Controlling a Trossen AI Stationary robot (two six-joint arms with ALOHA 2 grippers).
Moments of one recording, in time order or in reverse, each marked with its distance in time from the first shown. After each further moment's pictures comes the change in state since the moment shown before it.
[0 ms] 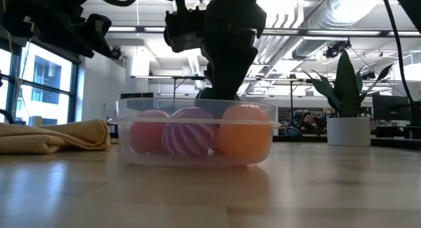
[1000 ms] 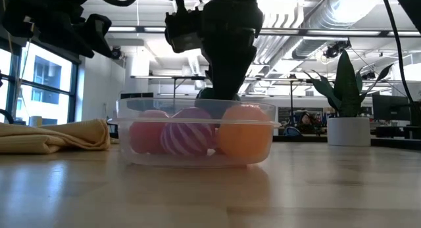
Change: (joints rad) left arm 0.000 0.000 0.000 0.000 0.000 0.000; right arm 0.000 0.000 0.001 -0.004 0.012 0.037
